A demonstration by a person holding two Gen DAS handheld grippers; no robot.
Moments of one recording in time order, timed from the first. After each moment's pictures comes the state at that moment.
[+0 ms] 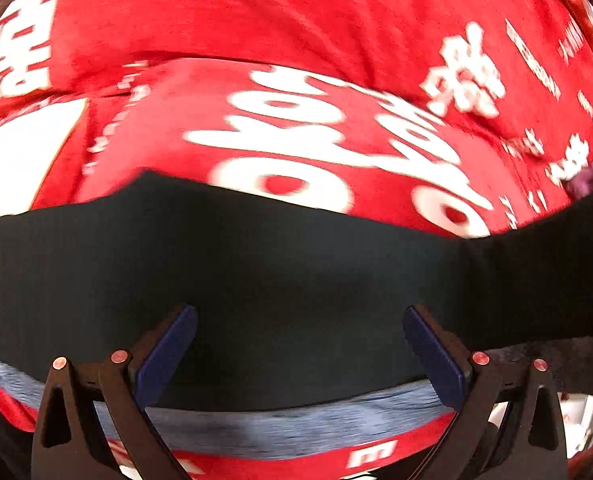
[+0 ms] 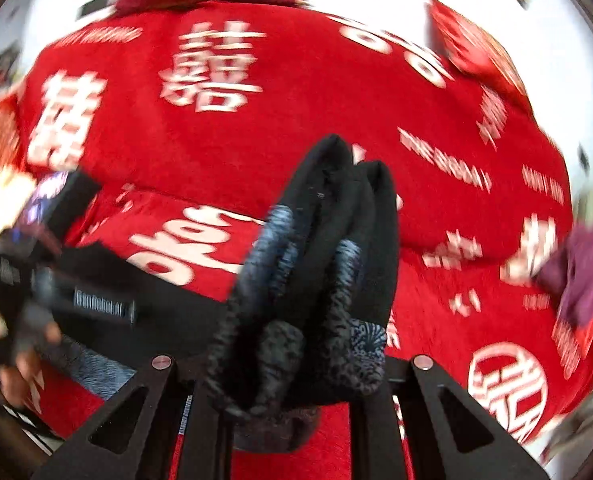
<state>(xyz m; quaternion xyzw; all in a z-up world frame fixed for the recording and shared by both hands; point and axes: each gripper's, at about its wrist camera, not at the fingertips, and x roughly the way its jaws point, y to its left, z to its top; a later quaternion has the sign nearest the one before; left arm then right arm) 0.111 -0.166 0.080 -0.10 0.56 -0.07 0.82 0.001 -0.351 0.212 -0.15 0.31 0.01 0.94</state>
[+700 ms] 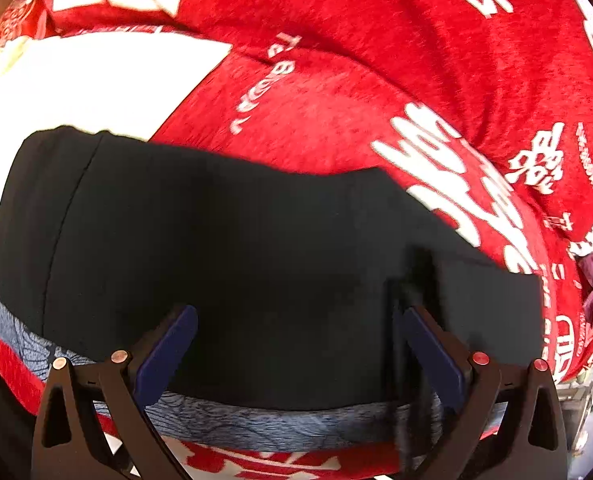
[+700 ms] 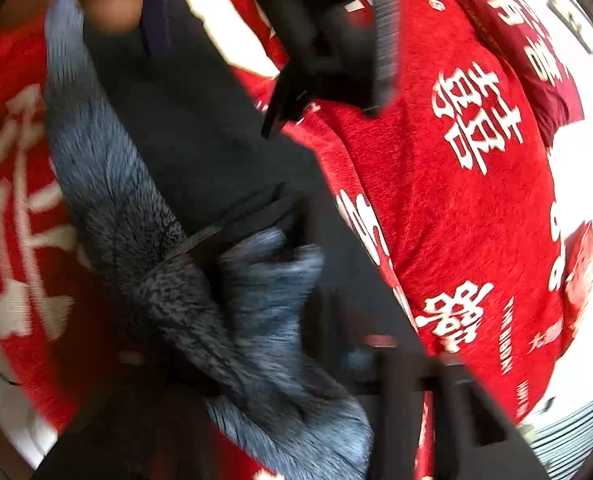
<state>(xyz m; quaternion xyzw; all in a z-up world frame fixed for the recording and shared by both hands) 0.092 -0.021 0.057 -0.20 0.55 -0.01 0.81 -0.020 -0.133 0.071 -0.48 0.30 0.13 0.82</state>
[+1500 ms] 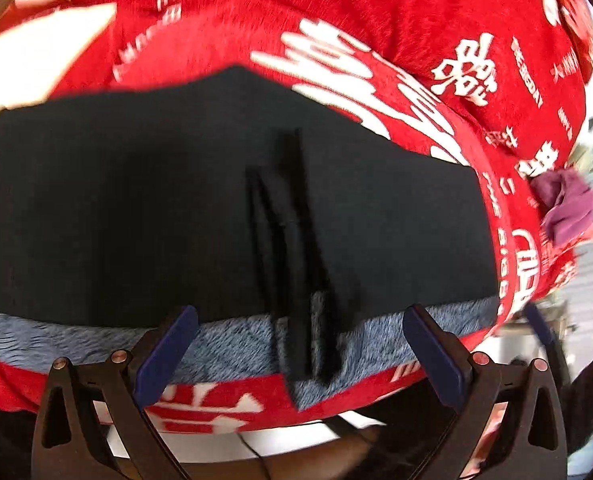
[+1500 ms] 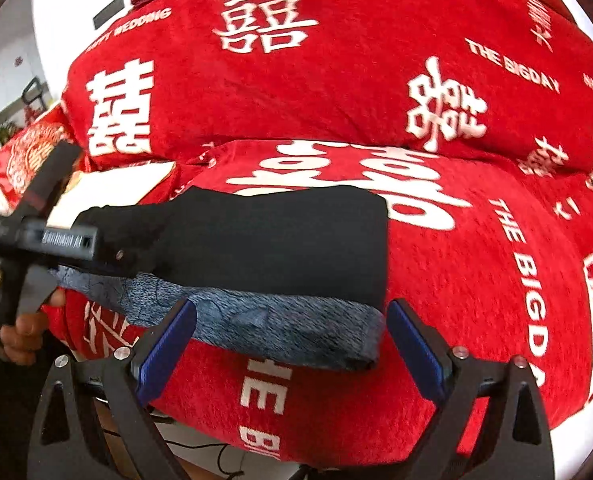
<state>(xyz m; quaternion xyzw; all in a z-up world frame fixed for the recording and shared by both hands) 0.069 -0.085 0.040 -0.19 0.62 -0.15 0.75 -0.026 -0.332 0.149 0.00 0.41 0.13 0.90</state>
